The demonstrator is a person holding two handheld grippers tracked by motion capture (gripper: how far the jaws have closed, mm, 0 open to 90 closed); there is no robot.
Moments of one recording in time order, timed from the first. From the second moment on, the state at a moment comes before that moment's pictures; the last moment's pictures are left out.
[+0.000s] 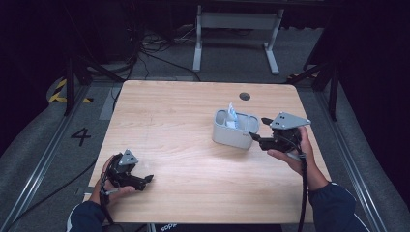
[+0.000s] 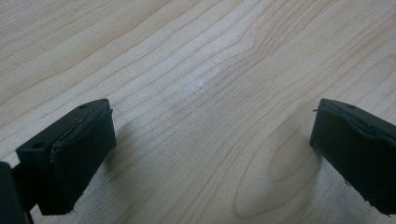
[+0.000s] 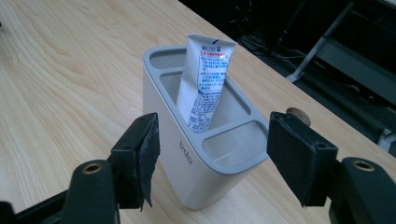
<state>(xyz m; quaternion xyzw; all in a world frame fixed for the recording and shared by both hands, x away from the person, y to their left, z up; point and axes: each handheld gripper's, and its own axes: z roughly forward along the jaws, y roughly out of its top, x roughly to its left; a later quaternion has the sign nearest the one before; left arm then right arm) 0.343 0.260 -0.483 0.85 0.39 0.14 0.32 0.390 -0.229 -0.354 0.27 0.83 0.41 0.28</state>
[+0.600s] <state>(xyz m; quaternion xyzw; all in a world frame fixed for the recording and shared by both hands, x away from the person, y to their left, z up) 0.343 0.260 -0.483 0.85 0.39 0.14 0.32 0.366 -0.246 -0.381 0.27 0.85 0.37 0.28</state>
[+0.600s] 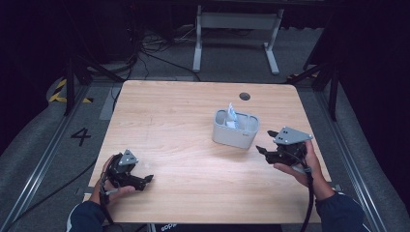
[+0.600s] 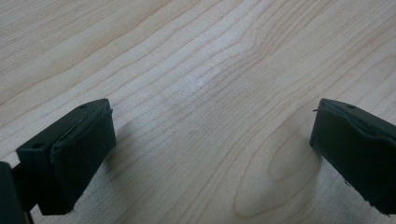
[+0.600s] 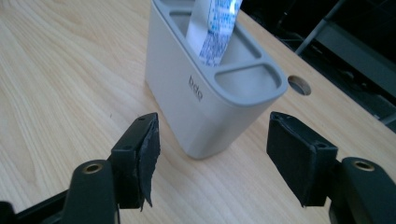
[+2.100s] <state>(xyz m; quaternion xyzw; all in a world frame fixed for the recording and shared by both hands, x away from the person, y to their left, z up) 0.342 0.260 -0.483 0.85 0.39 0.14 0.32 0.326 -0.322 -0.461 0.34 0.85 0.31 0.24</state>
